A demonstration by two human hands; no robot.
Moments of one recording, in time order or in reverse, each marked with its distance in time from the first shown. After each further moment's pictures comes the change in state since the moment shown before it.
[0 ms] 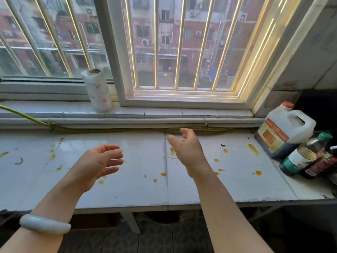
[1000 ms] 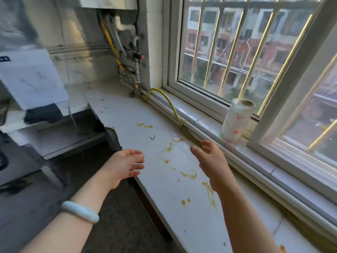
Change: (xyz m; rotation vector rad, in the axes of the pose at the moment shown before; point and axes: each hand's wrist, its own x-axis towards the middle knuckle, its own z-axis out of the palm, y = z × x) left_hand -0.047 -0.041 -0.148 -0.356 0.749 -0.078; right_hand 0.055 -0.080 0.217 -0.112 -0.793 -0.230
